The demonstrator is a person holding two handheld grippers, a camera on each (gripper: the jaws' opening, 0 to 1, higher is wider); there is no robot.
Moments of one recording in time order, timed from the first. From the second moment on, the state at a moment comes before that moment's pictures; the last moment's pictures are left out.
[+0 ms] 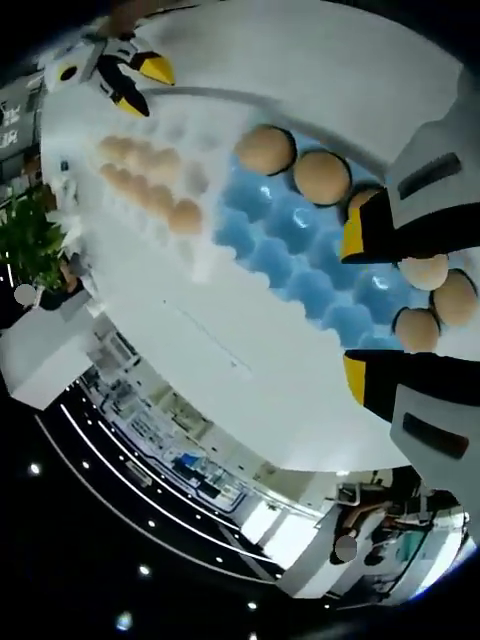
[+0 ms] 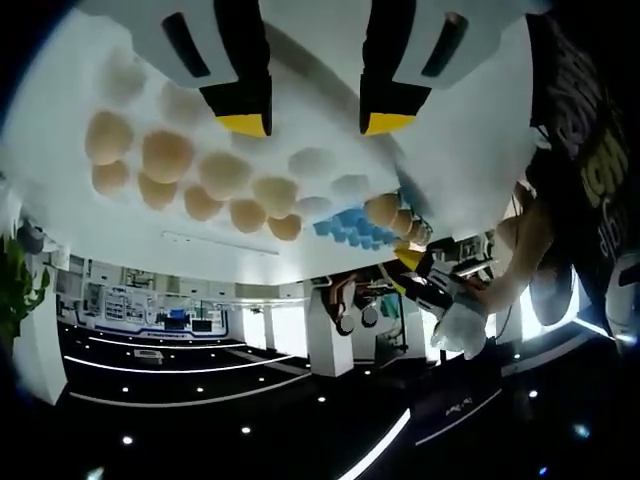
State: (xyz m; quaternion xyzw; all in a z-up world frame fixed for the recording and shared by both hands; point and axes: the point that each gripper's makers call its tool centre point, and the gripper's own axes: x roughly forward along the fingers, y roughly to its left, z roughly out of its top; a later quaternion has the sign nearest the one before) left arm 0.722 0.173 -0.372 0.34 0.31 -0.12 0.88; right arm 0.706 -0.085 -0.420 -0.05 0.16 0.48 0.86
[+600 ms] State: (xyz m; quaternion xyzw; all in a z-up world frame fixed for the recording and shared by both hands) left arm 0.728 0.112 -0.379 0.30 0.28 -0.16 0.89; right arm 0.705 -0.086 -0.420 -0.04 0.16 0.49 0.86
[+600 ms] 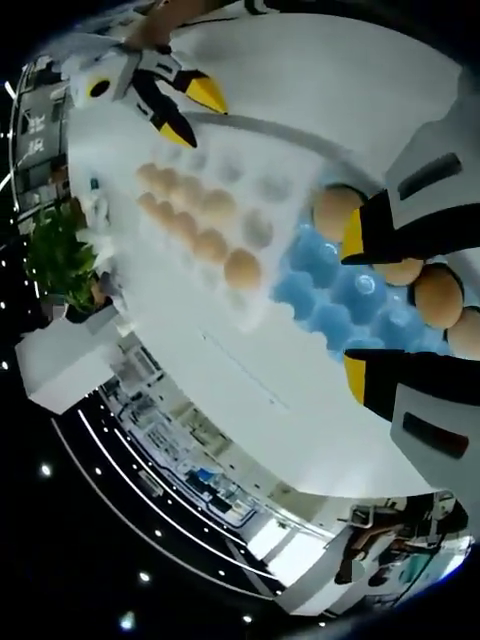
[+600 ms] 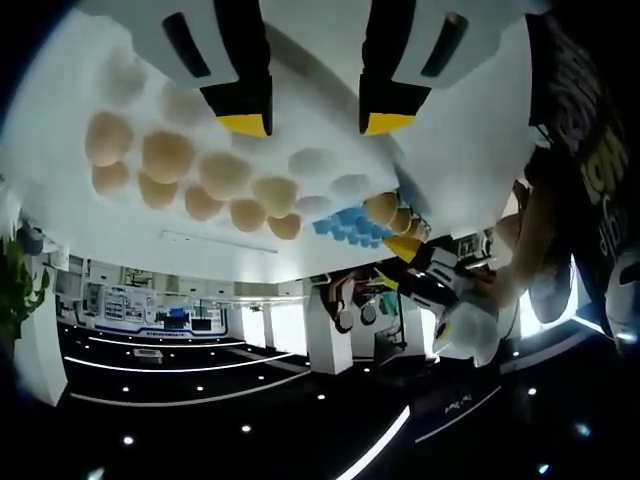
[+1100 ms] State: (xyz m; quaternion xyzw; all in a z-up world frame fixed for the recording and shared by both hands) left arm 0.726 0.076 -0.385 0.28 0.27 -0.19 0.90; right arm 0.704 -0.086 -0.420 -0.04 0.16 0.49 0.86
